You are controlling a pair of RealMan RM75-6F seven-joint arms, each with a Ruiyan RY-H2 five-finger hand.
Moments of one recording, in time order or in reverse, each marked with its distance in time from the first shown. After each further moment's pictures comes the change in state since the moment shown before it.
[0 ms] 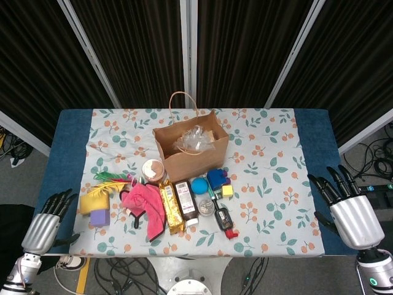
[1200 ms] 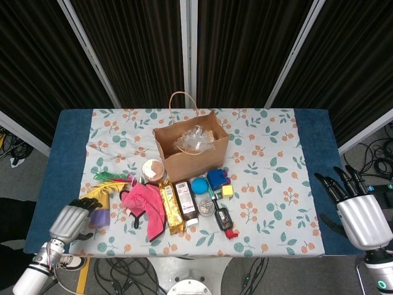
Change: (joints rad) left arm -0.146 0.033 -0.030 -0.190 -0.143 -0.314 0.370; right arm -0.022 0.094 0.004 -0.084 0.070 -0.061 0.035
